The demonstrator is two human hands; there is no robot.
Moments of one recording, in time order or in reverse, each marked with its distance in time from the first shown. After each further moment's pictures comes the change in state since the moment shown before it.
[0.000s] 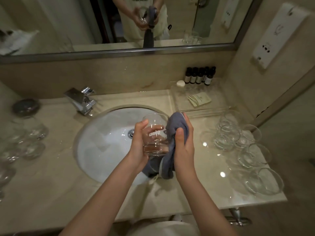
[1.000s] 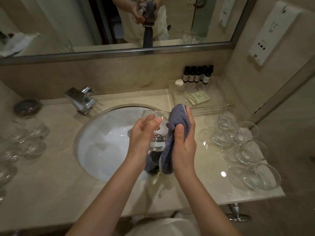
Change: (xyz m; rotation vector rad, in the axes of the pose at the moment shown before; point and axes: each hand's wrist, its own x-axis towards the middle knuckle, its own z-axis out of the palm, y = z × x) left_hand -0.025 0.007 0.028 0.286 0.260 0.314; right_hand -0.008 -0.009 0.000 -0.133 0.068 -0.108
